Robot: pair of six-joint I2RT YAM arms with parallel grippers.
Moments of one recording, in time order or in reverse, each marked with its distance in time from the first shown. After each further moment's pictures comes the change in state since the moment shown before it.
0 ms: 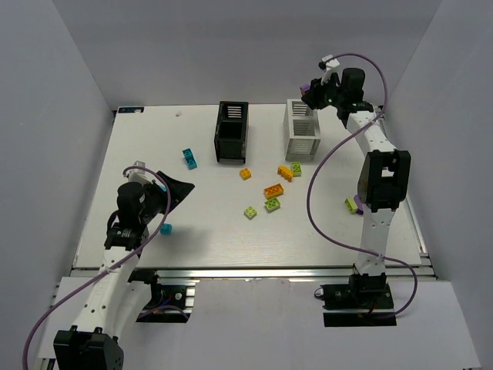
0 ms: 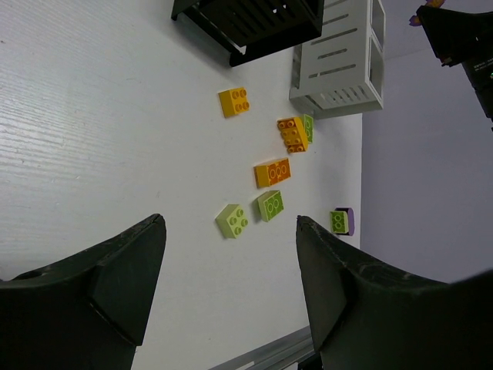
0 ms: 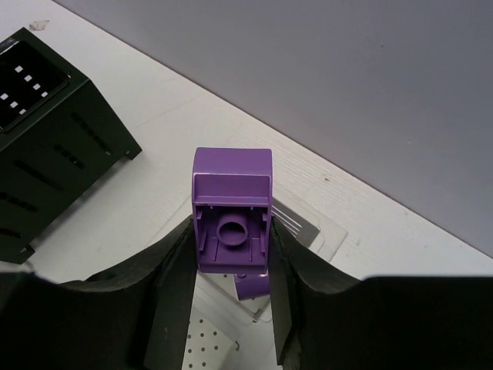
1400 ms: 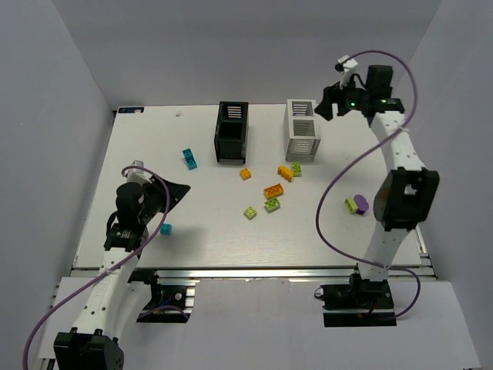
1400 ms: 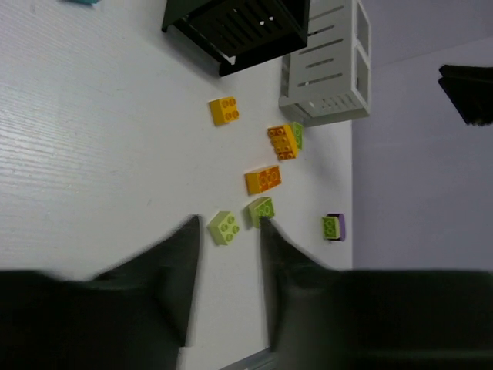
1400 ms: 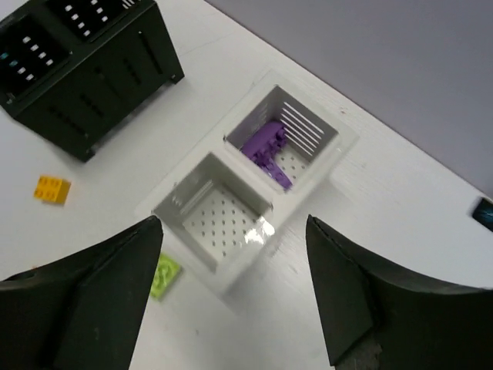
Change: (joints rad) left arm 0.000 -0.010 0.001 0.014 -0.009 -0.011; right arm -0.053 -0.204 -0.093 -0.292 -0.095 -0.131
